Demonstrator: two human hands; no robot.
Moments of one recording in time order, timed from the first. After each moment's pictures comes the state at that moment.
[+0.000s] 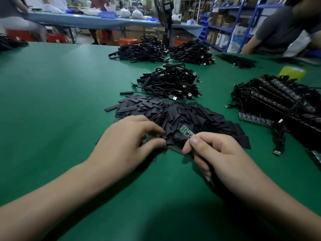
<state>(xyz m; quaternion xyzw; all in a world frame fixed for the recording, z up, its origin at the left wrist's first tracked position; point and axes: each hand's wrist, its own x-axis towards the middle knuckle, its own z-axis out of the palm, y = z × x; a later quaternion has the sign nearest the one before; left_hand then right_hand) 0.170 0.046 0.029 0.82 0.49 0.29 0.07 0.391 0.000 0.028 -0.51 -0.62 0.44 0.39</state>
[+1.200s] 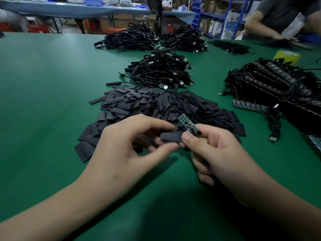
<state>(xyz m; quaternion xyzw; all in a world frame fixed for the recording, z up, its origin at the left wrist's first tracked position) 0.196 0.019 0.018 0.76 0.39 0.45 0.26 0.390 -0.003 0.019 -0.48 -0.53 0.55 0.43</state>
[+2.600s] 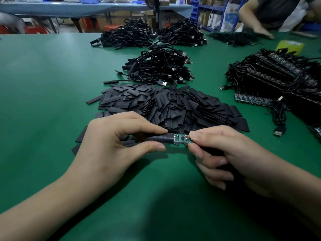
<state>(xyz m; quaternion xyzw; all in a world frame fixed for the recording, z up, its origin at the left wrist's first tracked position) 0.181 0.036 0.021 0.81 0.37 0.42 0.19 0.412 0.005 0.027 -0.39 -0.53 0.68 0.33</state>
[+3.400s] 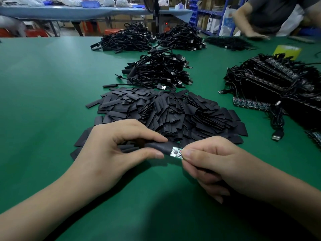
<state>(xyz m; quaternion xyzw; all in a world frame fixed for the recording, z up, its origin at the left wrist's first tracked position) 0.176 0.041 0.016 0.82 0.34 0.40 0.25 0.409 0.001 0.028 -0.40 -0.62 0.63 0.26</state>
